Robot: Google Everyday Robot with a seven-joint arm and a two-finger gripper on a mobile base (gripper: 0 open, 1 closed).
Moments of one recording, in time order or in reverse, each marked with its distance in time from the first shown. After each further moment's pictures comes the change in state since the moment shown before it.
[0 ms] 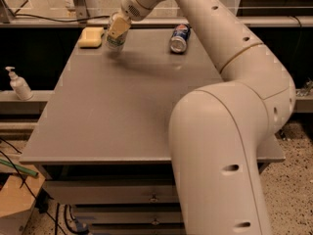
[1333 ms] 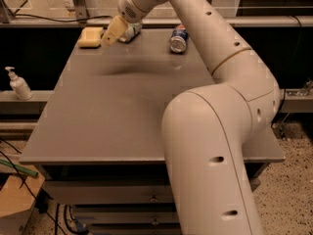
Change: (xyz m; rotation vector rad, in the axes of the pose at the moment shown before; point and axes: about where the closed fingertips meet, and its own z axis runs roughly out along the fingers) arm -0.006 0.000 0.019 -0.041 -0.045 0.046
